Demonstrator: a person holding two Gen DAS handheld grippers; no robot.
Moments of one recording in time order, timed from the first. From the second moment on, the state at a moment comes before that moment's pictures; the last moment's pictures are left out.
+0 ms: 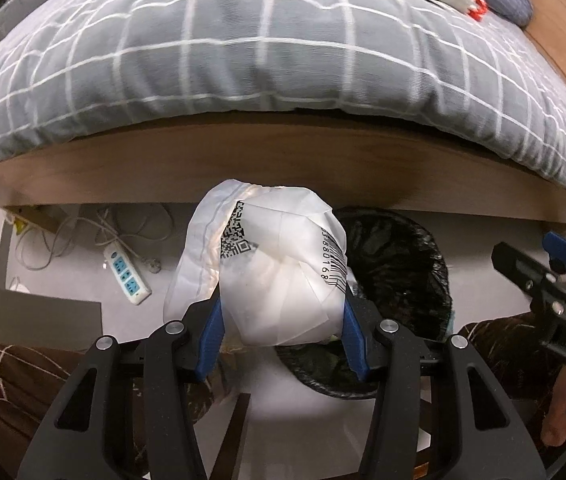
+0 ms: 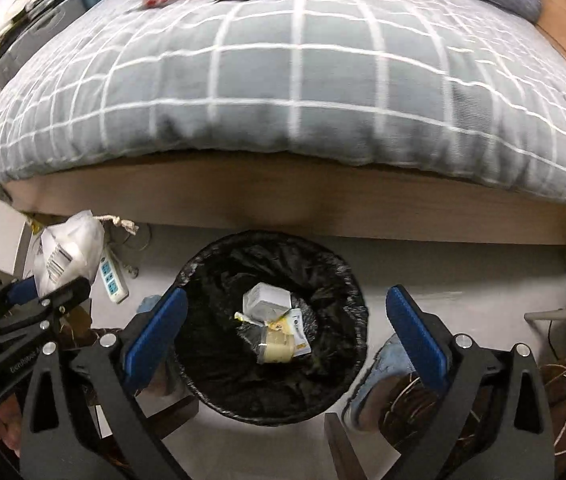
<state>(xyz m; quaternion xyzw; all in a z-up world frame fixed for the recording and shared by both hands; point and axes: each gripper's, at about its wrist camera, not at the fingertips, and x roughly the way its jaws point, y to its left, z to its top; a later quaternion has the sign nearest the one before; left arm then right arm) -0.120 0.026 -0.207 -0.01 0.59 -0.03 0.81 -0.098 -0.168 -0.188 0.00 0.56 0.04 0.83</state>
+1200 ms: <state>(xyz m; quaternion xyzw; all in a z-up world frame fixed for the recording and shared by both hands) -0.117 -0.065 -0.191 0.04 0.56 -0.07 0.83 -0.106 -0.225 -0.158 0.01 0.51 -0.01 0.86</state>
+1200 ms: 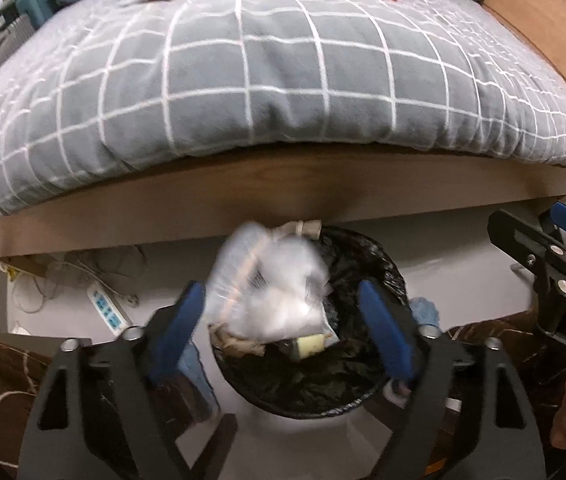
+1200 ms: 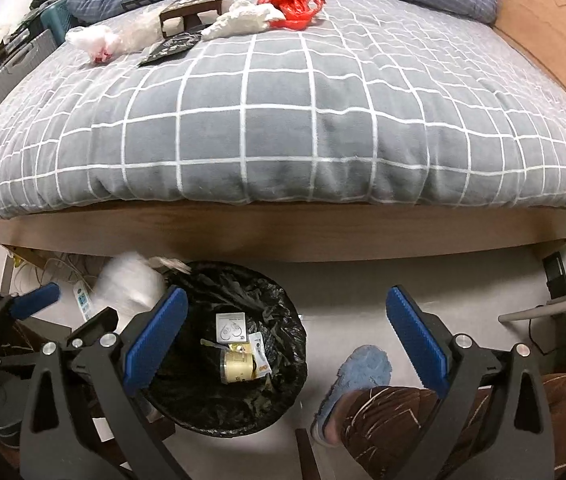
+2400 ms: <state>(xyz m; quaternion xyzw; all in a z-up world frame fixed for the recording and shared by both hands) -0.091 -0.003 -0.090 0.01 0.47 -0.03 0.88 -0.096 -0.202 -0.068 -0.02 0.42 0.00 0.91</state>
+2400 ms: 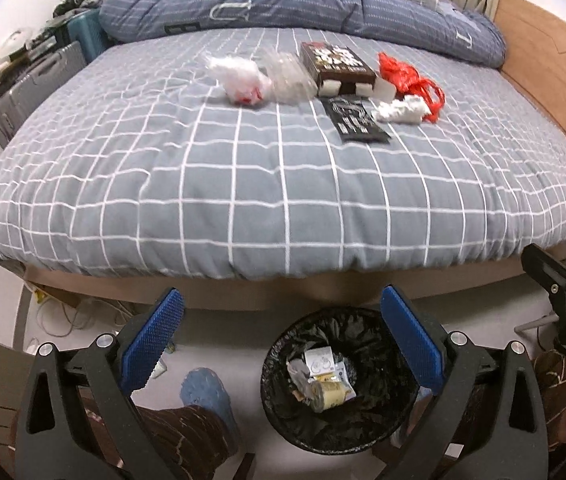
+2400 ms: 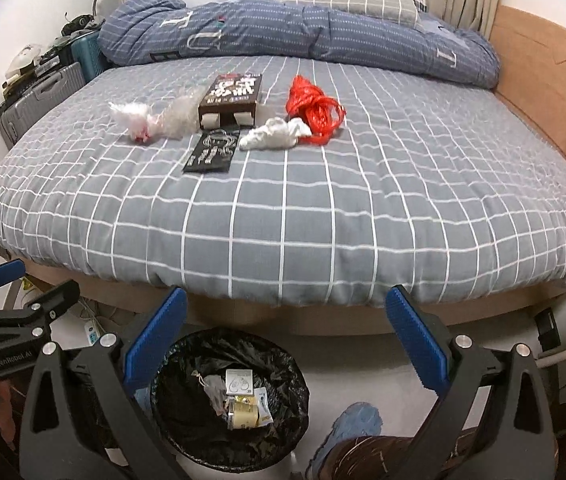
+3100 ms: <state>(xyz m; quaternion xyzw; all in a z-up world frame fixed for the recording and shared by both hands) -0.031 0.021 -0.058 -0.01 0.44 0.00 0.90 -0.031 -0.196 -0.031 -0.03 0.38 0.01 0.92</state>
